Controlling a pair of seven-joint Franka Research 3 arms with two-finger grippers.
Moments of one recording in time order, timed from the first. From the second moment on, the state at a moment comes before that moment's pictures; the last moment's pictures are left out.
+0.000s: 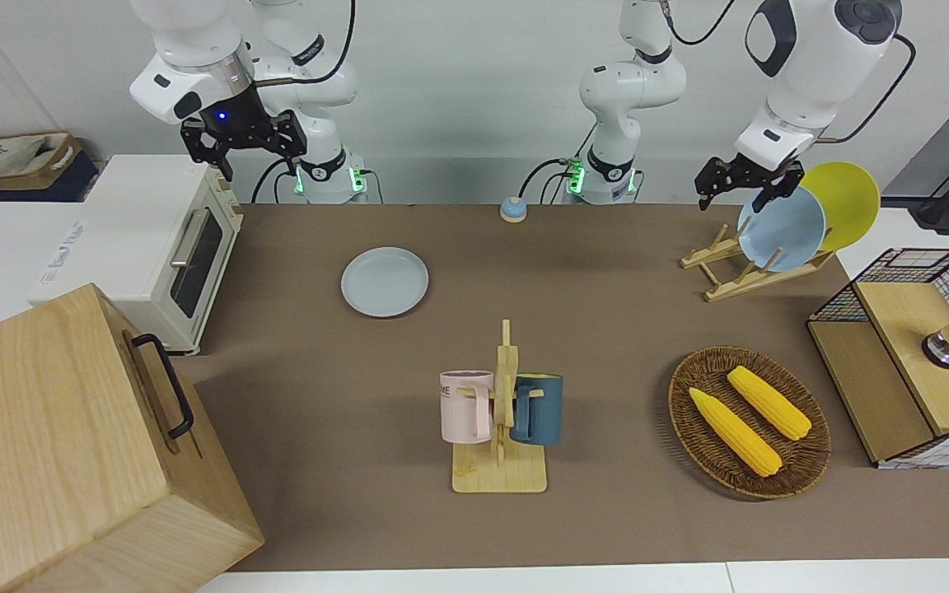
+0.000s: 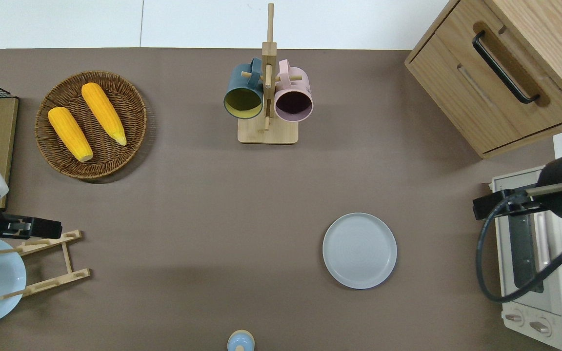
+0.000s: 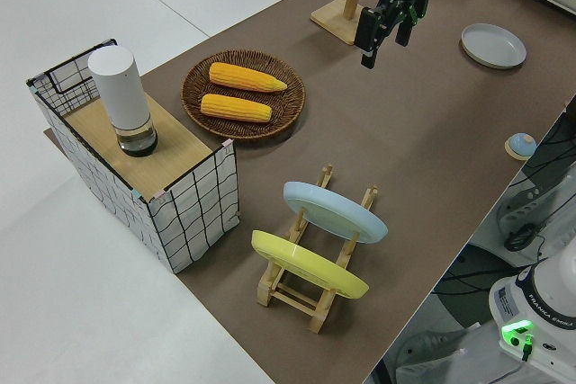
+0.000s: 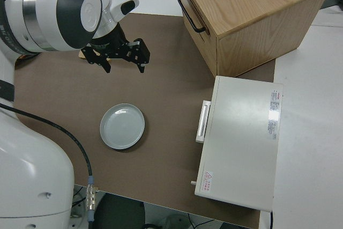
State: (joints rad) left arm 0.13 -0.18 -0.08 -1.90 0.00 1.64 0.15; right arm -0.03 -0.02 0.14 -1.48 0.00 1.33 0.02
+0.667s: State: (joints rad) left arm 0.12 -0.18 -0.10 -1.90 0.00 1.71 0.15; right arm -0.03 -0.02 0.14 -1.48 0.00 1.33 0.02
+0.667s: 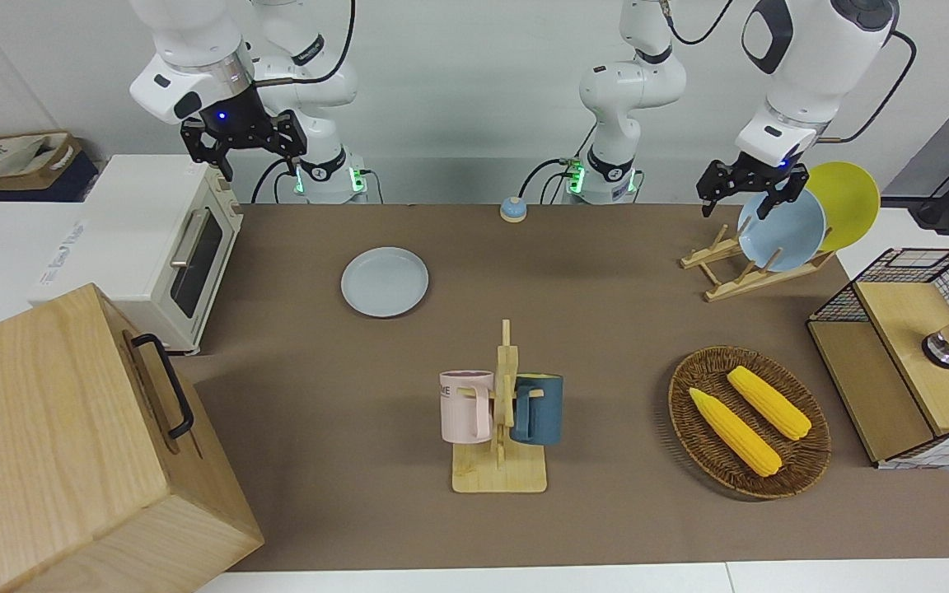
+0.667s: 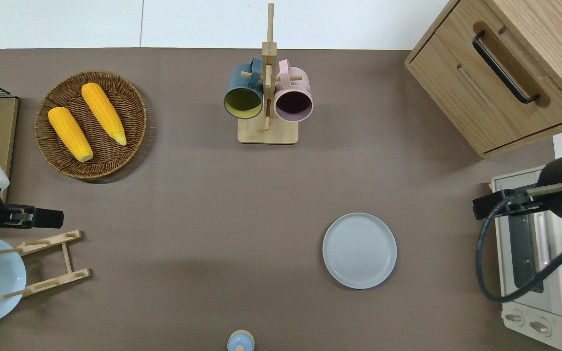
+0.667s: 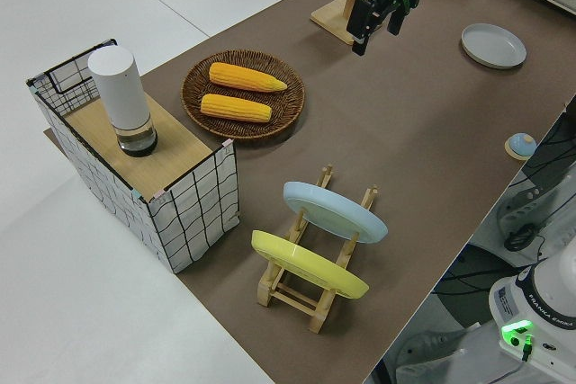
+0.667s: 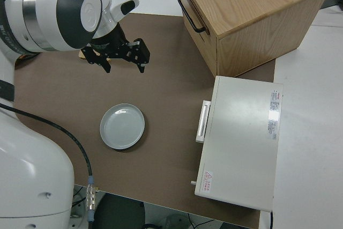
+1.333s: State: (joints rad) left arm 0.12 -0.18 -0.11 -1.89 -0.01 1.71 0.15; right arm -0.03 -0.02 0.14 -1.48 0.00 1.33 0.02
